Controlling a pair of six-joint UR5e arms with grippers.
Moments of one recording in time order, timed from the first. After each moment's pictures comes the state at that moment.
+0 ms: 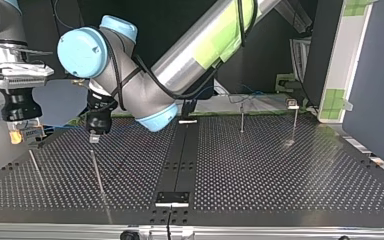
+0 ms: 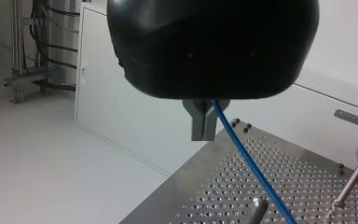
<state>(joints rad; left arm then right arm) -0.85 -2.20 -0.80 -3.27 -2.01 -2.11 1.71 -1.62 1.70 -0.29 1.23 1.97</state>
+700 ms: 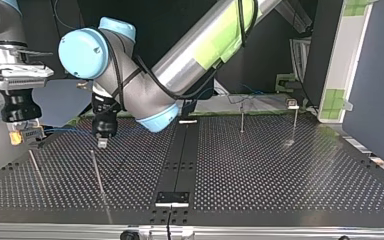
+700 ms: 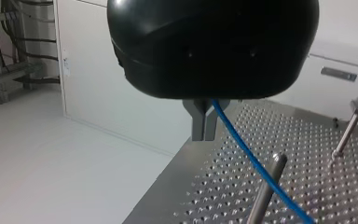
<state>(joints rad) -0.85 -2.20 -0.80 -3.25 -2.11 -1.96 1.70 -1.62 1.69 -0.29 1.23 1.97</state>
